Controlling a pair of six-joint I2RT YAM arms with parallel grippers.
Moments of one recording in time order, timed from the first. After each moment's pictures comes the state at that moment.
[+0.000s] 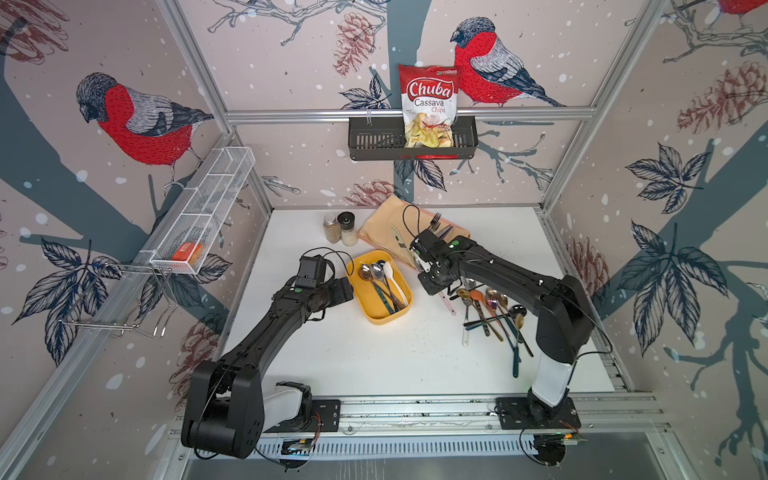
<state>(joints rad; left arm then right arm) -0.17 1.23 0.72 -0.46 0.18 -0.47 0.81 1.87 1.60 -1.02 0.15 0.16</state>
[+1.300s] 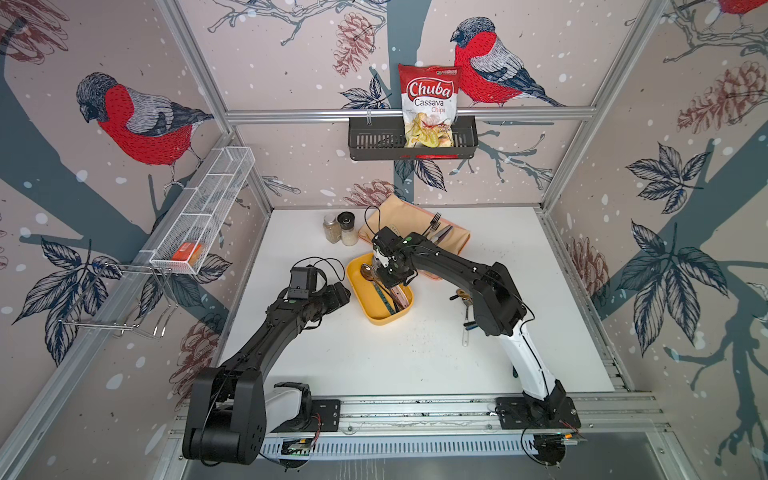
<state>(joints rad) -0.09 1.19 0.60 -0.35 0.30 -0.57 0.87 2.34 2.06 -0.98 -0.06 0.22</state>
